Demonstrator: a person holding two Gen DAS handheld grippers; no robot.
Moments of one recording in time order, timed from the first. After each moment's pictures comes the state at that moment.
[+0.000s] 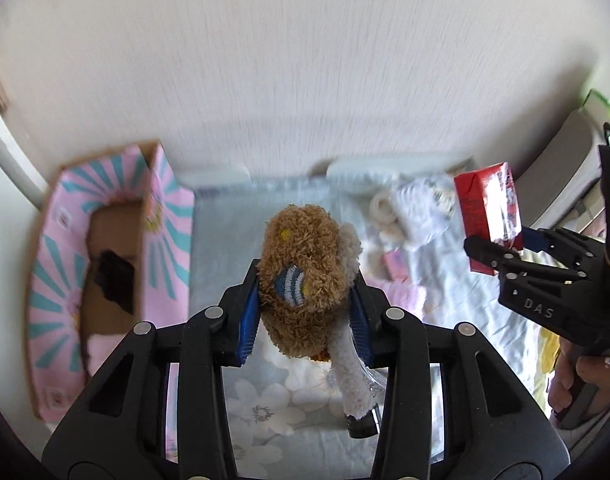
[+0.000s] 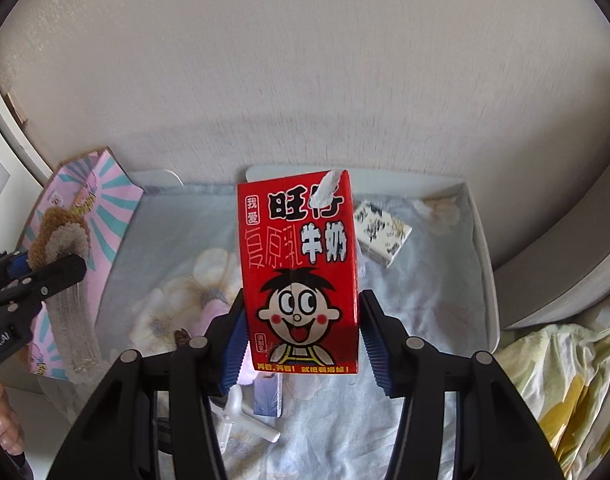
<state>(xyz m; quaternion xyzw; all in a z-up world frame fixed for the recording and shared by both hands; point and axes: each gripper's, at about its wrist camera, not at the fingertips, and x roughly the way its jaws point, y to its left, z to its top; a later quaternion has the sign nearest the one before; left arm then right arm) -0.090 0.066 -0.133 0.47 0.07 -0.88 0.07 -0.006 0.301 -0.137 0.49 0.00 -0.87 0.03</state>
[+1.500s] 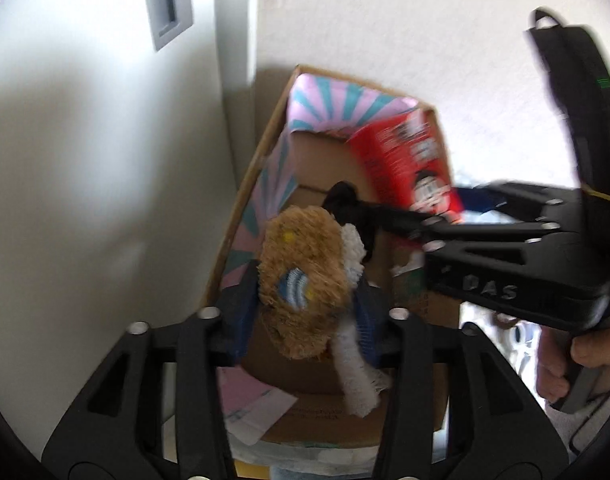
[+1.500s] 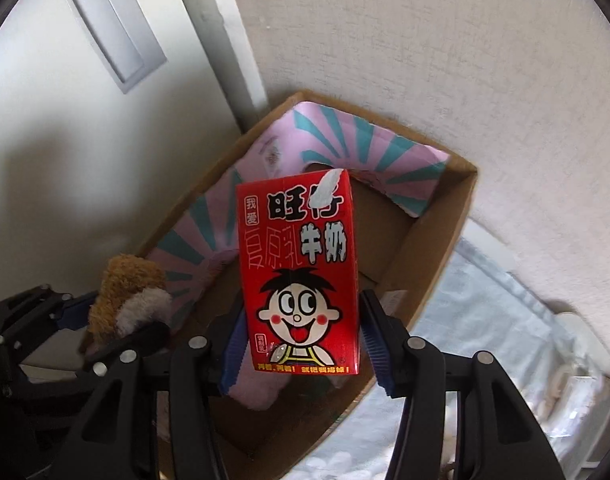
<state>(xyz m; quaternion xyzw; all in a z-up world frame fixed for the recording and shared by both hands) 0.030 -0.145 -0.152 0.47 0.21 -0.81 0.26 -0.089 -0.025 -0.160 0.54 0.10 -0.78 0.30</state>
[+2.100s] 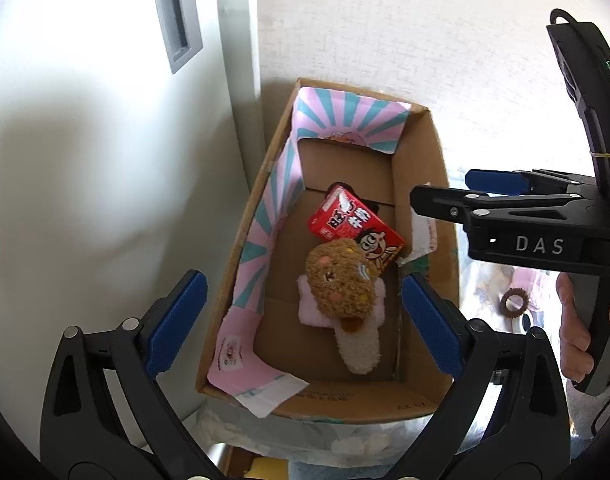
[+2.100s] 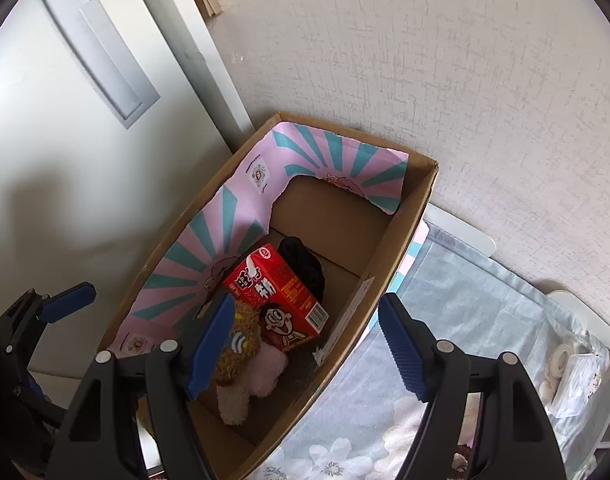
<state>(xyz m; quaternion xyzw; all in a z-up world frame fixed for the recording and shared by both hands) 0.038 -0.123 -0.135 0.45 0.19 -0.79 0.37 -0.080 0.008 -0.147 0.53 0.07 -0.80 0.28</state>
